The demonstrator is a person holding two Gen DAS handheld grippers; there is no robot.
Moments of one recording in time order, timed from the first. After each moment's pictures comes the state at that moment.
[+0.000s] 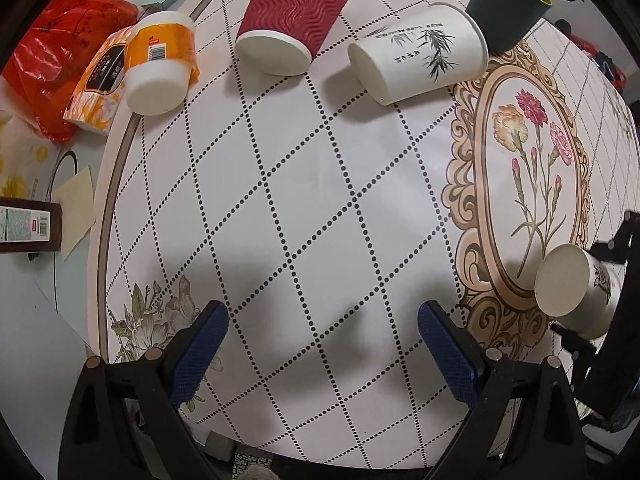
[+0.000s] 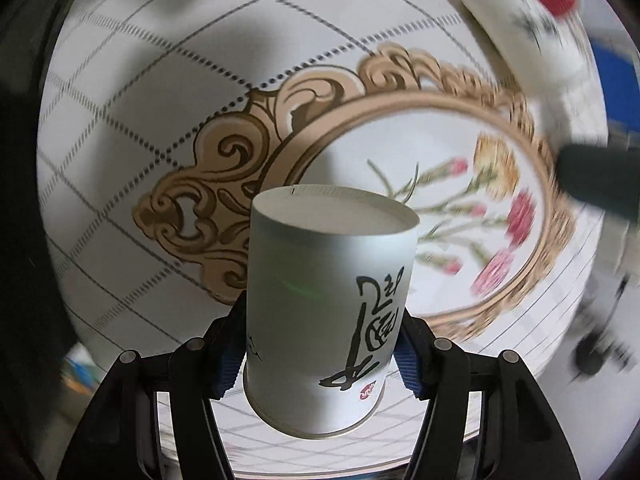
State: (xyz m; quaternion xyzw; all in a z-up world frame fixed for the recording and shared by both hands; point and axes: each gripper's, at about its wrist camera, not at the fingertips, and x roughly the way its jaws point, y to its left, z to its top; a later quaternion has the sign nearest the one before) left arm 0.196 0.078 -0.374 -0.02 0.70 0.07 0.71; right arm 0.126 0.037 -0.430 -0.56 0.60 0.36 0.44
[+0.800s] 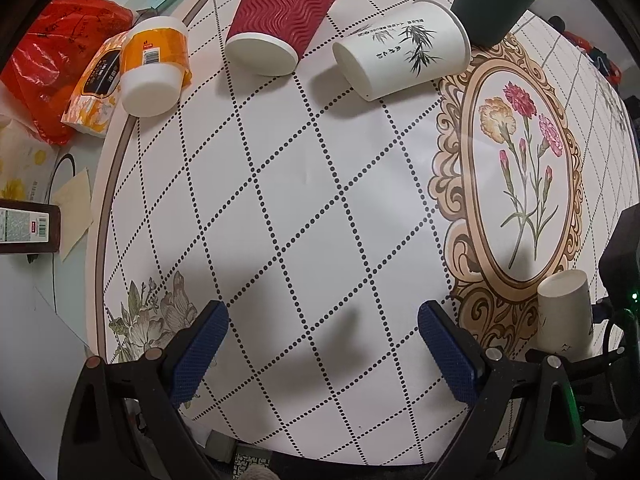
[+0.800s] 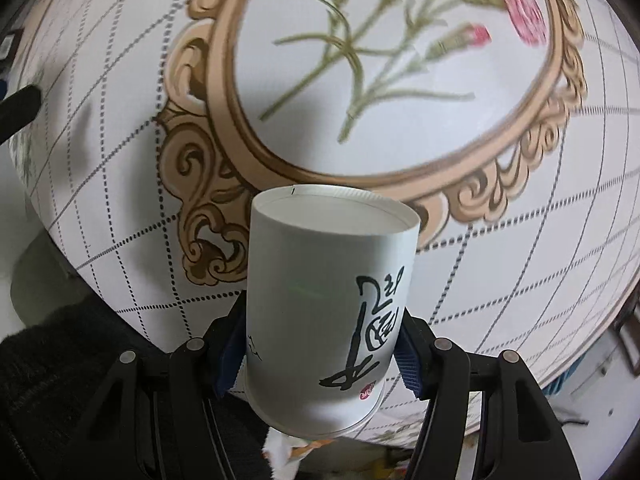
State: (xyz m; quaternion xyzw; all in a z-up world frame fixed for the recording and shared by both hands) left arm 0.186 0.074 -0.371 -0.01 0.70 0.06 0.72; right arm 0.205 -0.089 -0.448 -0.21 0.83 0.16 0.48
